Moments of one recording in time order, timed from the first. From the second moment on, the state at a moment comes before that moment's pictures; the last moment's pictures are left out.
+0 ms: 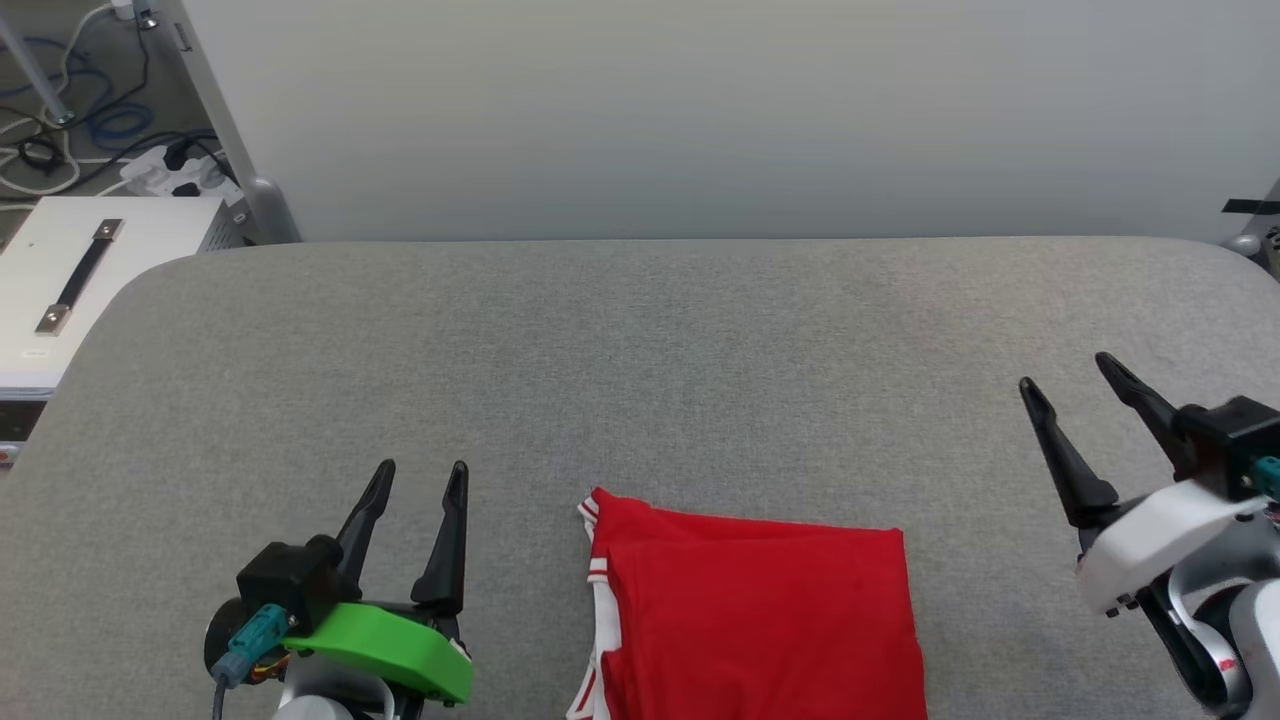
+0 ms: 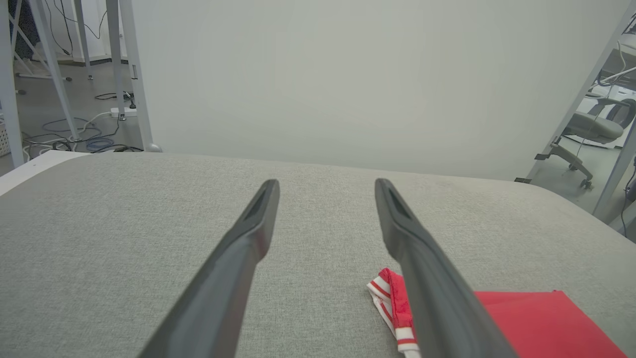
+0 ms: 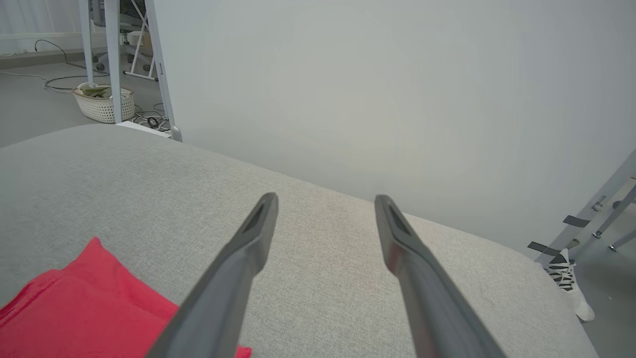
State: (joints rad) left arm -0.03 0.16 -0.13 0.18 -0.34 -0.13 -0.26; right arm -0.17 -0.43 0.20 0.03 0.32 0.13 0.01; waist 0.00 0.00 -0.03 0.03
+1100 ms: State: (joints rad) left arm 0.04 0.11 -0.12 0.13 -0.33 -0.13 -0.26; right arm 0.12 -0.20 0.04 -0.04 0.20 0.13 -0.02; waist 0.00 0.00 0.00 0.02
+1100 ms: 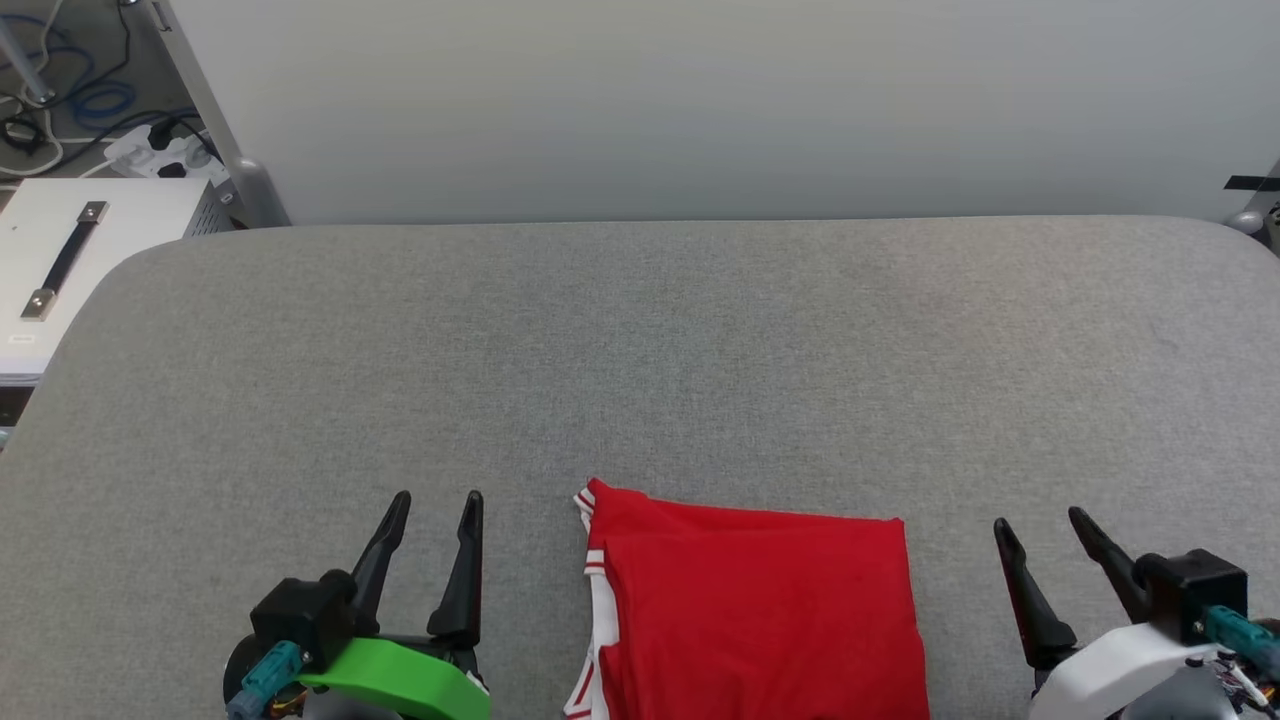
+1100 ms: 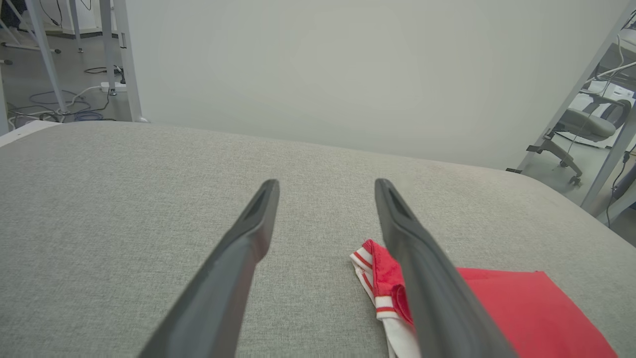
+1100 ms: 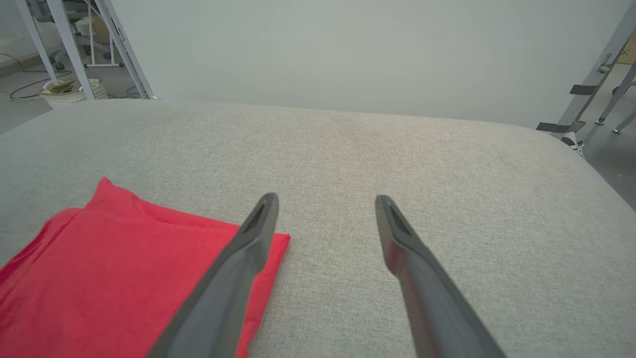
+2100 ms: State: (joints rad) left arm -0.07 0.12 -0.16 0.15 -0.32 -0.13 -0.26; right arm -0.03 -0.17 0.12 0.03 0.41 0.13 0.80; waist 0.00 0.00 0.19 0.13
